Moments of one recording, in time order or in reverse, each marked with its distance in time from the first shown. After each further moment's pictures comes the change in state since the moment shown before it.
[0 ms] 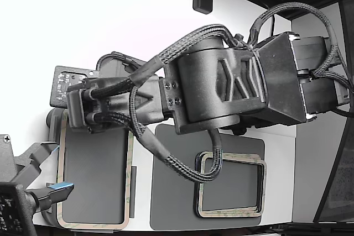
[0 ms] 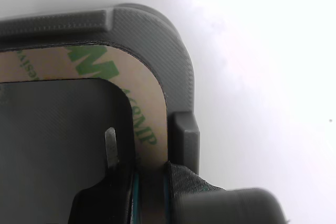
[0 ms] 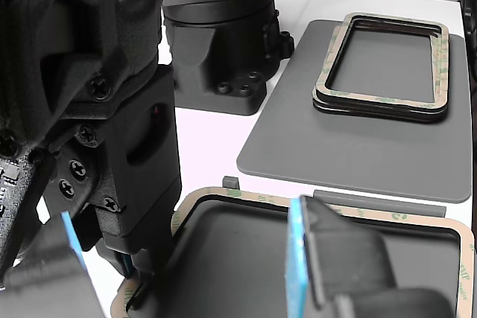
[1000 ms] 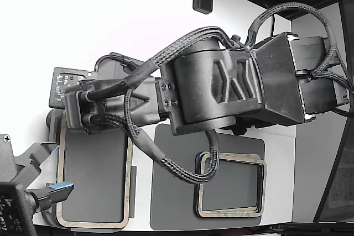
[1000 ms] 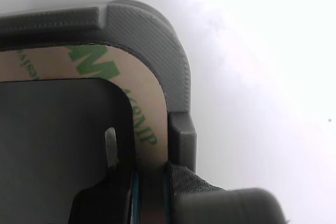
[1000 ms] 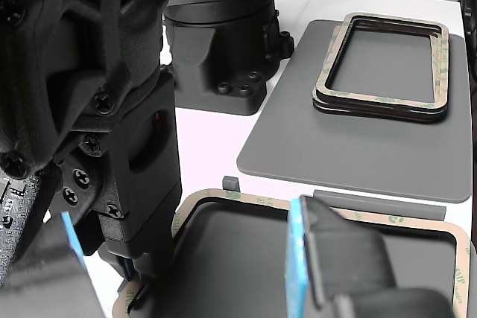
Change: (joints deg) arm 0.1 -0.6 0.3 0.0 0.4 -0.4
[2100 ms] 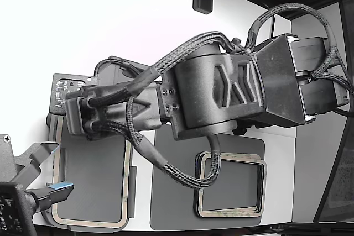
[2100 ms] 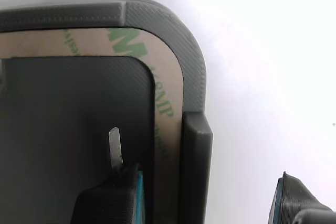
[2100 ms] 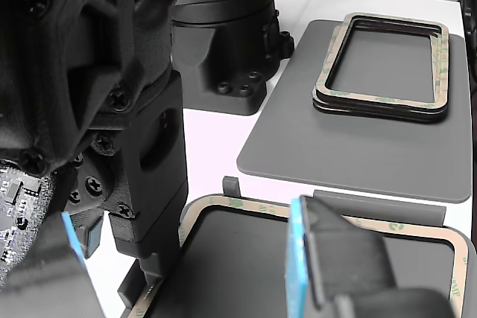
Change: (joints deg) arm 0.8 -0.1 -0.4 0.0 0.2 -1.0
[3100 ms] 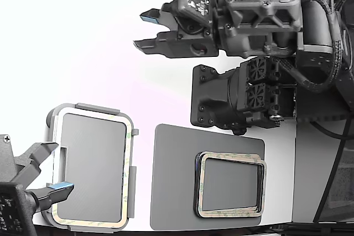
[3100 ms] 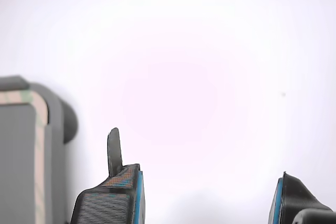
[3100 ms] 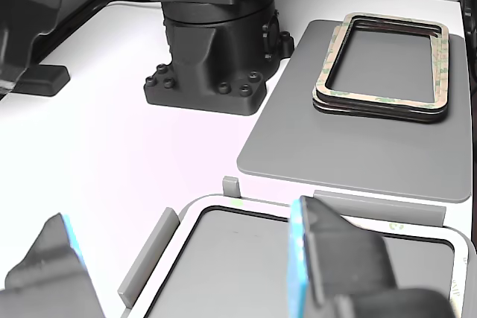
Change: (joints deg) arm -22.1 61.6 59.7 -32.1 -10.4 -16.2
